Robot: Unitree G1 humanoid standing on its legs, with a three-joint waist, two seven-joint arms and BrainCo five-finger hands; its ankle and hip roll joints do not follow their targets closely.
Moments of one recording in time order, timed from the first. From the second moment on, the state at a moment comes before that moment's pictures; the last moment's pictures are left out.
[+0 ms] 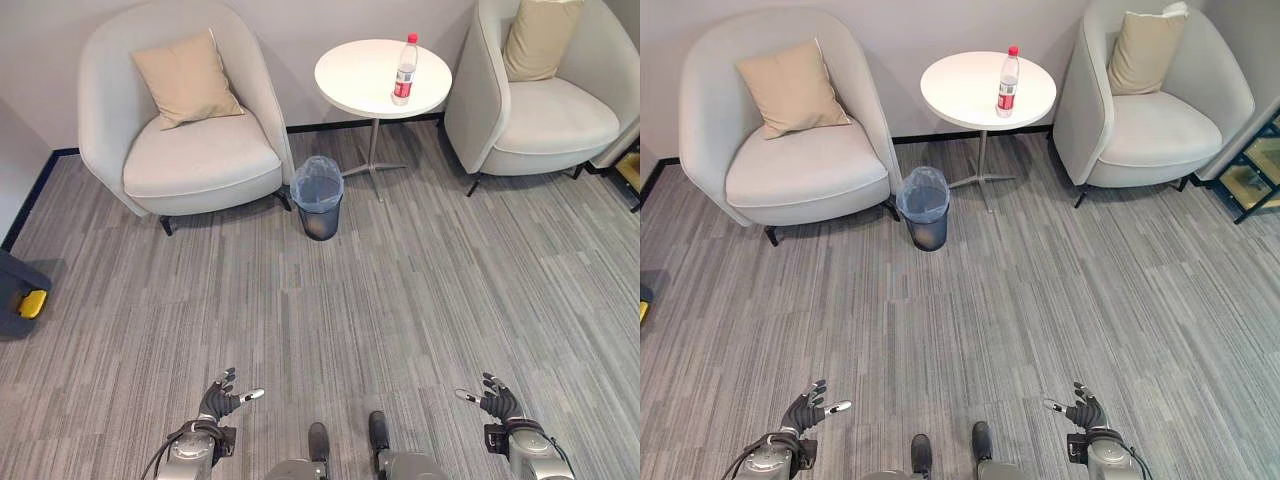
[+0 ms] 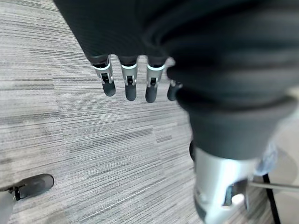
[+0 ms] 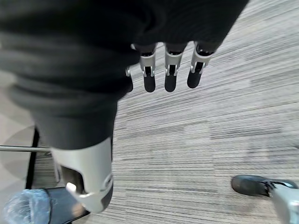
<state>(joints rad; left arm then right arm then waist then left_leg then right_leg) 0.08 0.34 -0.11 0.74 -0.18 -0.09 0.06 -0.01 -0.35 0.10 0.86 0.26 -0.07 -0.10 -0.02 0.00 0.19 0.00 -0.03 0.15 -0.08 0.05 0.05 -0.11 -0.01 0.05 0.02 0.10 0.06</state>
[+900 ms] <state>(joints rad) 0.11 0.32 -0.19 0.78 -0.18 -0.08 0.04 -0.06 -0.34 0.15 0.86 0.28 -0.08 -0.10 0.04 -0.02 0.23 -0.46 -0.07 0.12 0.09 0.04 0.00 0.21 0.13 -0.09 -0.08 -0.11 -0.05</state>
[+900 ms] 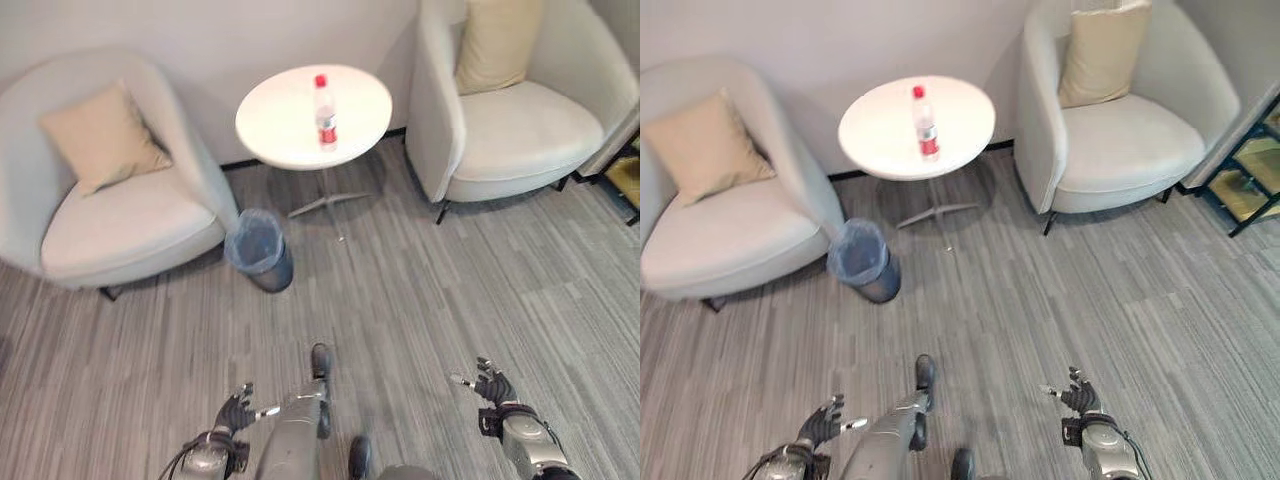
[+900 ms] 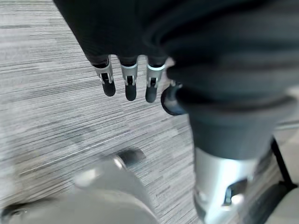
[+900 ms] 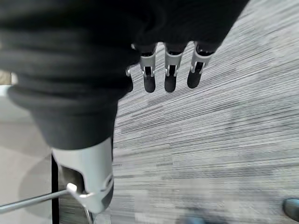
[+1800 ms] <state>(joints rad) 0.04 0.30 -0.19 0.83 -0.18 -0.10 0.07 0.00 -0.34 0.18 0.82 0.24 -0.06 -0.08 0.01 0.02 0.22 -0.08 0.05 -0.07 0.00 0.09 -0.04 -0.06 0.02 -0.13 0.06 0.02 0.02</state>
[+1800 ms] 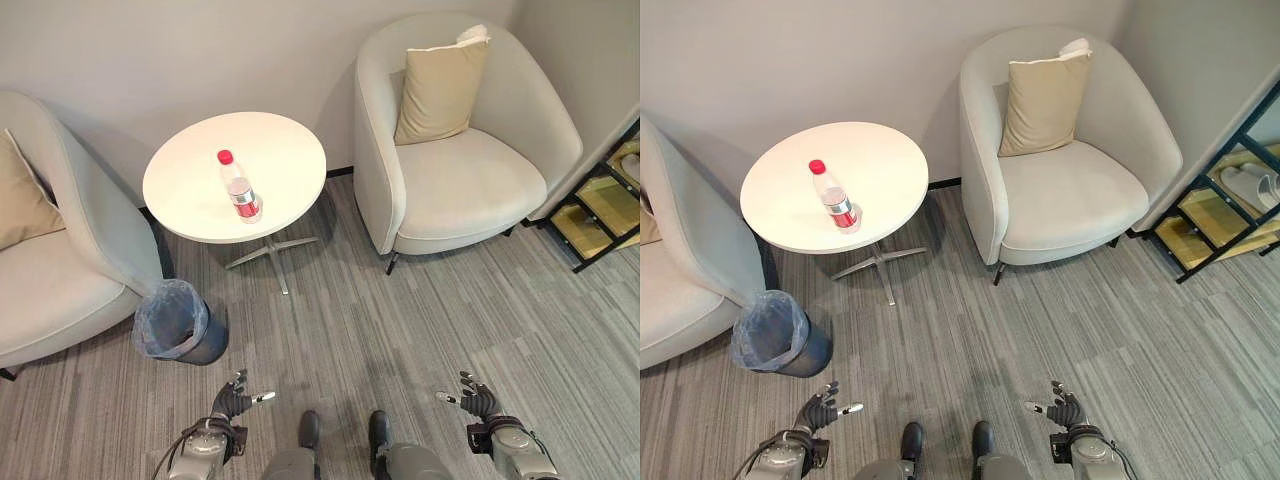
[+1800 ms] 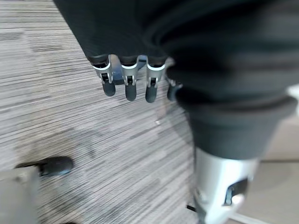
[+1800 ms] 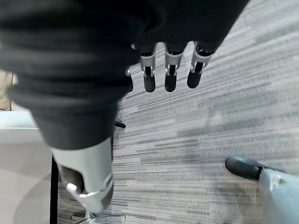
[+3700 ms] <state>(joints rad) 0.02 0.30 -0.19 0.85 -0.14 -0.06 0.04 0.01 -0.45 0.18 0.50 0.09 -0.04 -0.08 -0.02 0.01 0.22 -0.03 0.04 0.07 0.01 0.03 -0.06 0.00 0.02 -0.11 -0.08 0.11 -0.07</state>
